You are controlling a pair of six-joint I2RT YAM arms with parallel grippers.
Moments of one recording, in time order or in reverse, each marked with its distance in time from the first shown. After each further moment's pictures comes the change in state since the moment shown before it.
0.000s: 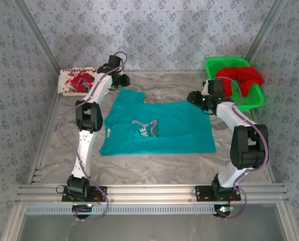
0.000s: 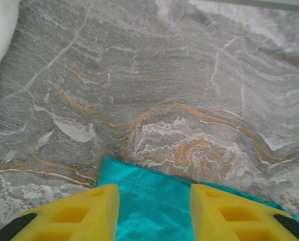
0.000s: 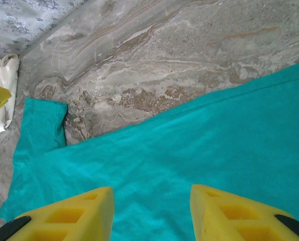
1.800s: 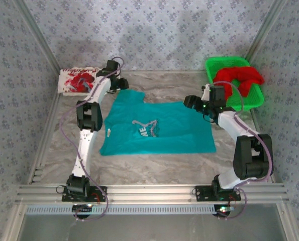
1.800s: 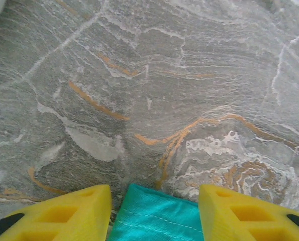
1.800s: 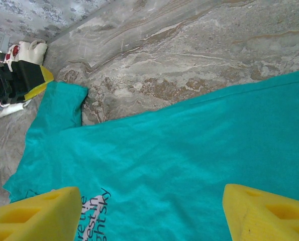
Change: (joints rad) left arm 0.039 0.082 0.017 0.045 0.058 -0.053; right arm 0.007 -0.128 -0.153 0.121 -0.051 -0.076
